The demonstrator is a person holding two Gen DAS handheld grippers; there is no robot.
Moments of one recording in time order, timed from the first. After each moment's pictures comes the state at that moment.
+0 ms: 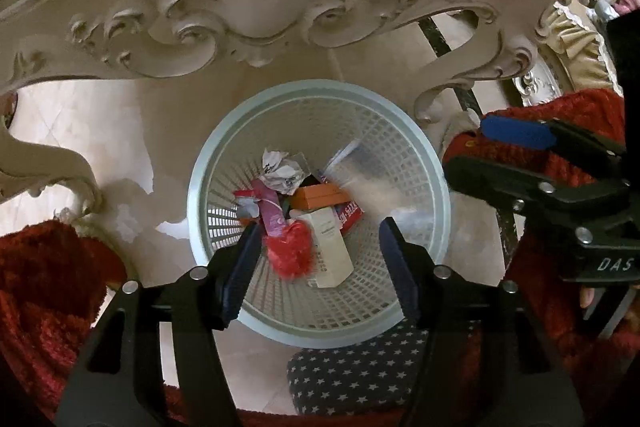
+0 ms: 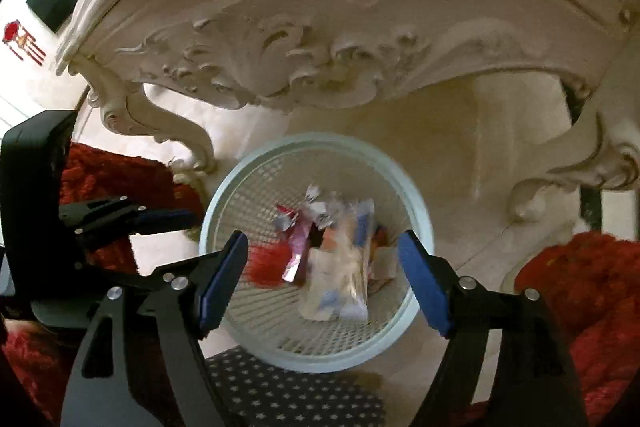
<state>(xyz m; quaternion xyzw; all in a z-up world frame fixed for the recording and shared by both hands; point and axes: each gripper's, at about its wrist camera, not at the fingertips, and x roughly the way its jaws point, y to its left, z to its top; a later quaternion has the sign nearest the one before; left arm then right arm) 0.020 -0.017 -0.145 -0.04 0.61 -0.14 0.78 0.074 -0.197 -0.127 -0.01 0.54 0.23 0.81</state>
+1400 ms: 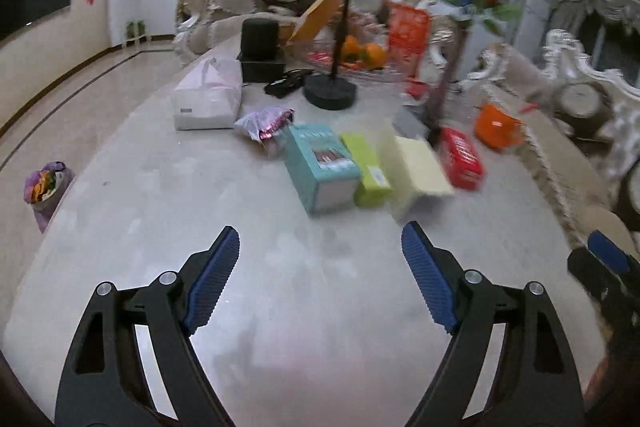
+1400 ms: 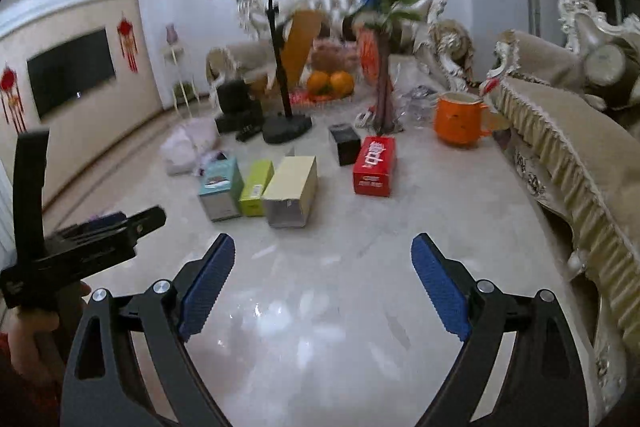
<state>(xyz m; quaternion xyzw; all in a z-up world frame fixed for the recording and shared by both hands) 0.319 0.077 0.092 -0.10 0.35 0.06 0.93 0.307 -0.181 0.106 0.00 0.27 0.17 0.95</state>
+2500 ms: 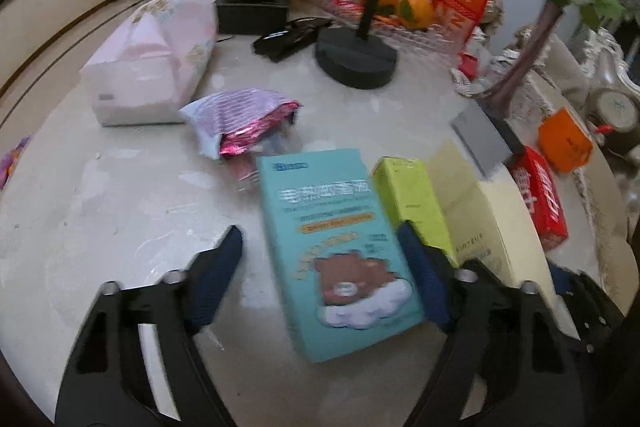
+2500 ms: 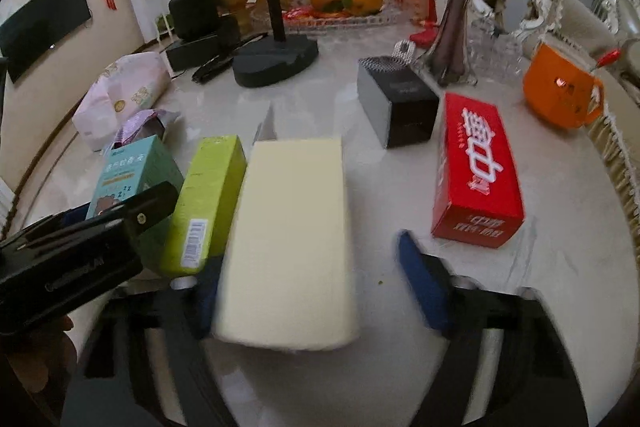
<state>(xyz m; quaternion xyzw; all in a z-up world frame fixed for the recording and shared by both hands) 0.451 0.099 0.040 -0.14 0.43 0.06 0.89 0.459 -0.096 0.040 -0.04 0.40 0.16 0.90</state>
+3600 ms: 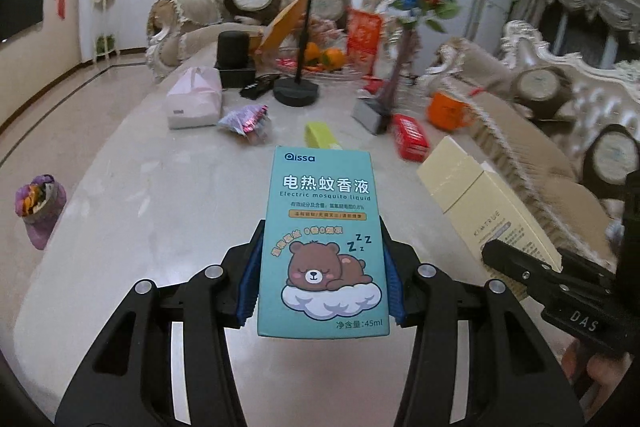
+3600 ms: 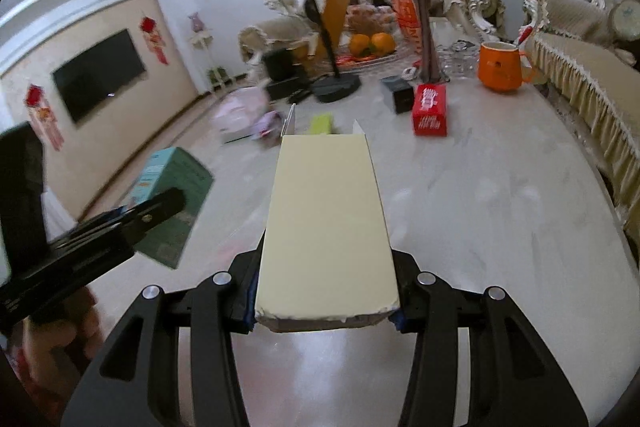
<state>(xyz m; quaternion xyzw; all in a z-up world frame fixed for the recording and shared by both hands) 0.200 0.066 0.117 -0.08 0.33 -0.03 0.94 0.229 -0.182 0.095 0.05 0.32 0.26 0.91</state>
